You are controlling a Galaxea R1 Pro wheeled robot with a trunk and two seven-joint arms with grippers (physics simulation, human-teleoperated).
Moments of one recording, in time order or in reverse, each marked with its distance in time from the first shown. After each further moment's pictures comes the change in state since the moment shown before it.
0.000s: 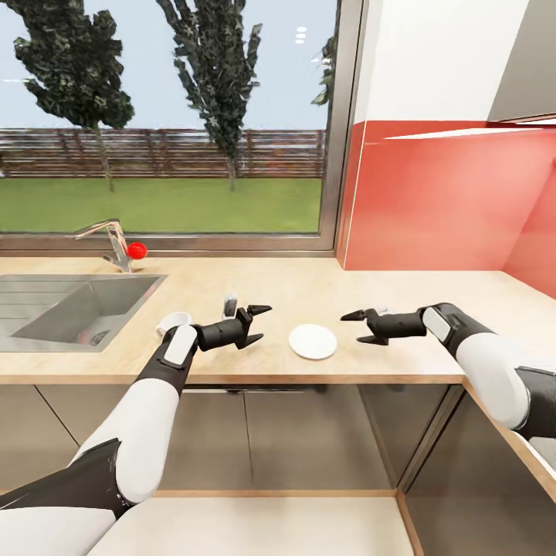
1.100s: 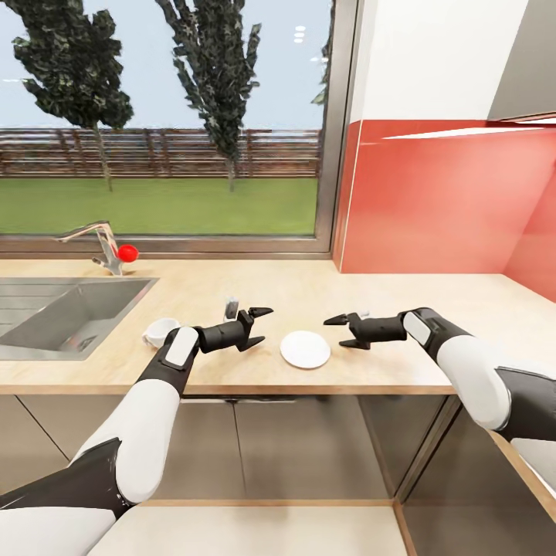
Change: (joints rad) left arm 0.000 0.000 0.000 0.020 0.000 0.000 -0.001; right arm 0.007 0.071 -0.007 0.035 -0.008 -0.029 0.002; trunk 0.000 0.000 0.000
